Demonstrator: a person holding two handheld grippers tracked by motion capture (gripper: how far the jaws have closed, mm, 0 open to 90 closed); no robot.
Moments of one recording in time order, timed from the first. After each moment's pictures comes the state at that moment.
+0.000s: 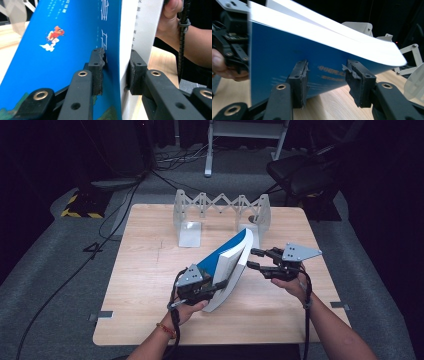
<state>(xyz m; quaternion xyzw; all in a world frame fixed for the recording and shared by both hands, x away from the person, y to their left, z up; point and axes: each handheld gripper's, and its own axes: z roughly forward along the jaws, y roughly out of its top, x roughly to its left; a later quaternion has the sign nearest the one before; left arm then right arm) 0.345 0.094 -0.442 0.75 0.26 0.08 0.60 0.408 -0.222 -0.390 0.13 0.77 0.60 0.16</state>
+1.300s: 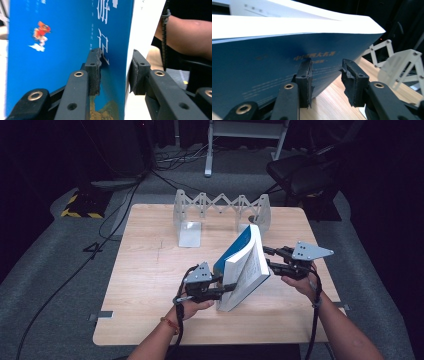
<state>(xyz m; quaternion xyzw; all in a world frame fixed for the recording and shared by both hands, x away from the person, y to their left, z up) 0.356 0.072 -0.432 0.78 0.18 0.06 0.59 0.406 -0.246 -0.381 0.15 0.78 0.58 0.19</state>
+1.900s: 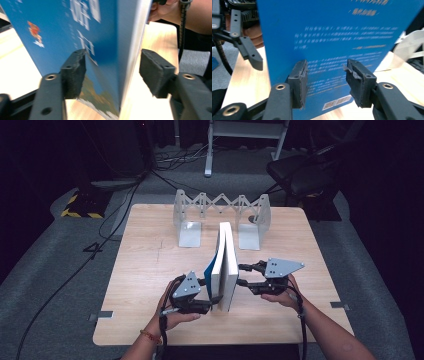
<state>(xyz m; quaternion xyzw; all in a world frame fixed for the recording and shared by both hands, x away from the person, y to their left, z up) 0.317 0.098 -0.425 0.82 0.20 0.13 0.52 0.376 -0.185 -0.403 0.07 0.82 0.55 0.15</state>
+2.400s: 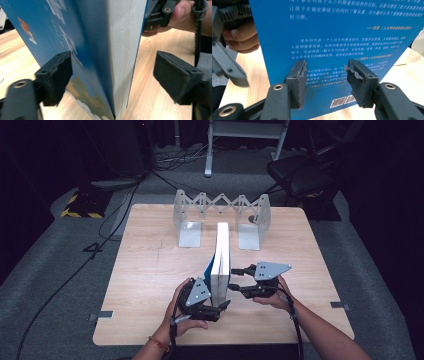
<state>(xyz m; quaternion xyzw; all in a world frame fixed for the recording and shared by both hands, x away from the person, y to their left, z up) 0.310 0.072 -0.438 0.80 0.25 0.18 0.51 0.382 -0.168 -0.425 0.08 0.83 0.54 0.13</state>
